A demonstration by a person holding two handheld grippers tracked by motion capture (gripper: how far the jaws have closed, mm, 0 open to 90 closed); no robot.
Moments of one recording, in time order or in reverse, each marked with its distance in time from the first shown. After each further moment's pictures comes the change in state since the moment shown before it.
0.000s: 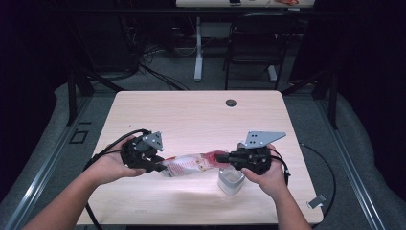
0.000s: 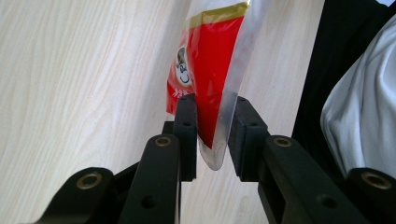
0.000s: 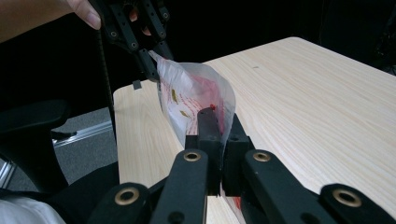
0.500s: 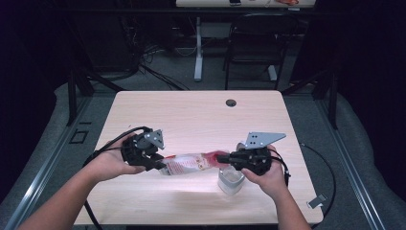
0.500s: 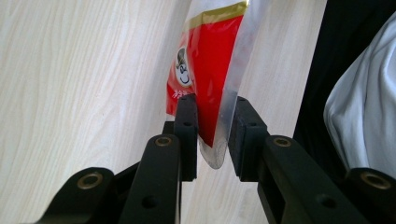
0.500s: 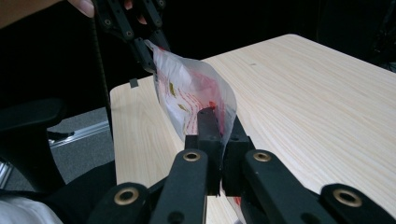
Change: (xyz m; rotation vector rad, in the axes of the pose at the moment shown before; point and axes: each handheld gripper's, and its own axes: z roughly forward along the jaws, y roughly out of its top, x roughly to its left) left arm 0.002 0.007 -0.005 0.030 0.009 0.018; right arm -0.002 -0.005 0.001 0.001 -0.010 0.007
